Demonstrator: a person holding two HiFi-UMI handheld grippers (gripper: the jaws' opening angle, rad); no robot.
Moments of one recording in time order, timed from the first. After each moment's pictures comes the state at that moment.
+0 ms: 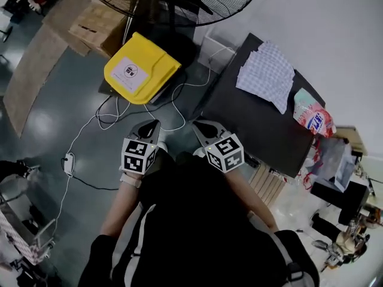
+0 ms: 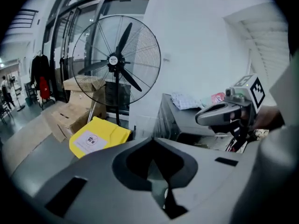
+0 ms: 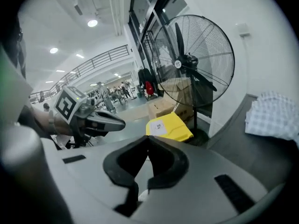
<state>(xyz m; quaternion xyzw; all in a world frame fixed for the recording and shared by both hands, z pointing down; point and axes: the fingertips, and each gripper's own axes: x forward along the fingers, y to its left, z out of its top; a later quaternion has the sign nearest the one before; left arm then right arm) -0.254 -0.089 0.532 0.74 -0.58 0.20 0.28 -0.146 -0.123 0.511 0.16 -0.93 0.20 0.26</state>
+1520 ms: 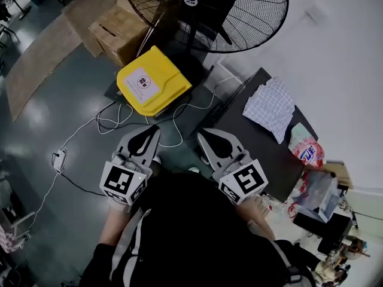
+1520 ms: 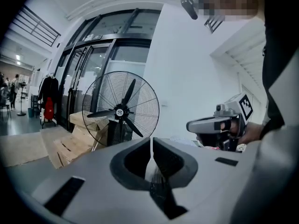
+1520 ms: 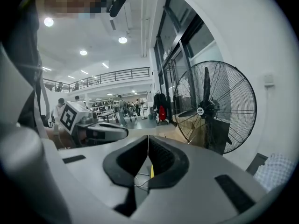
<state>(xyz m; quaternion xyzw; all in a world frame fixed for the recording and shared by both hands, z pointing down) -0.299 -0.064 0.331 0.76 -0.64 0.02 0.12 -0.209 -0.103 0.311 0.11 -0.98 0.07 0.13</state>
